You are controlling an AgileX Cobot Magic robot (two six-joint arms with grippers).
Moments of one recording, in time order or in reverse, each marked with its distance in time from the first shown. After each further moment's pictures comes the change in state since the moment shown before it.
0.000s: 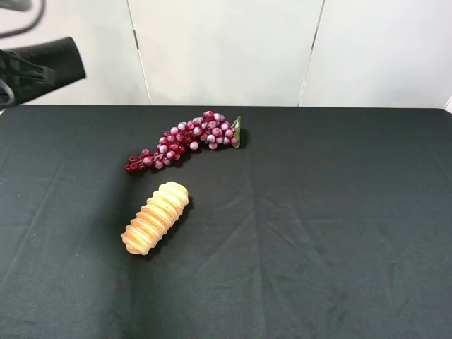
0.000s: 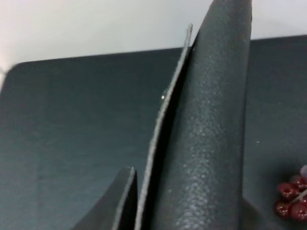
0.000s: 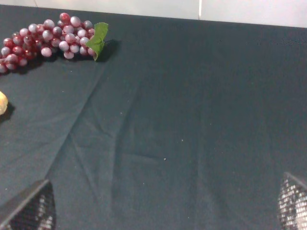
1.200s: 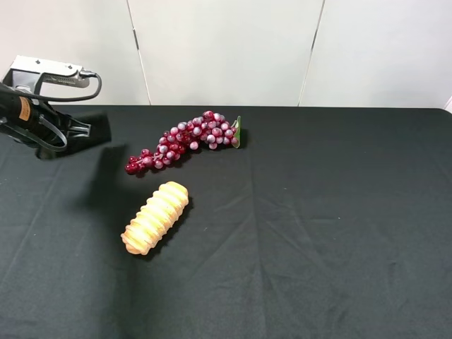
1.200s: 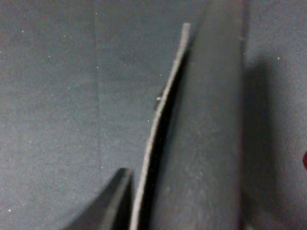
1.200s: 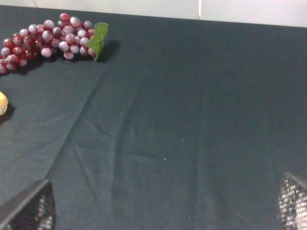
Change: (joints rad) left arm 0.065 0.372 0.000 0.001 -0.154 -0.002; right arm 0.000 0.000 0.000 0.000 0.000 0.003
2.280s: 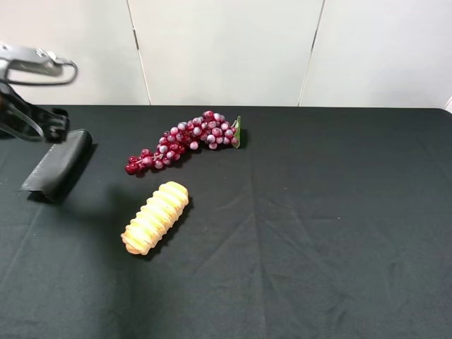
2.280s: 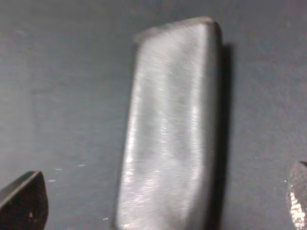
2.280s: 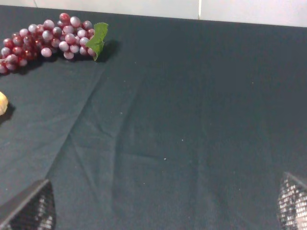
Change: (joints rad) left arm 0.001 -0.140 0.000 -0.003 0.209 -0.007; right arm 0.000 0.000 0.000 0.000 -0.001 0.000
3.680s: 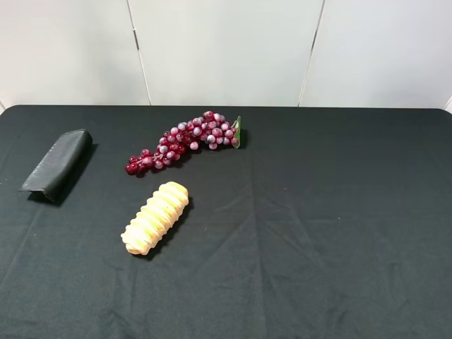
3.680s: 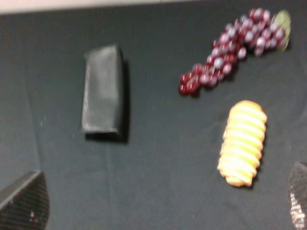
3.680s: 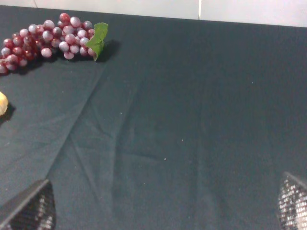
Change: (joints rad) left arm 0.000 -1.129 -0.217 -0.768 0.863 0.728; right arm 0.000 0.000 0.000 0.001 0.001 0.000
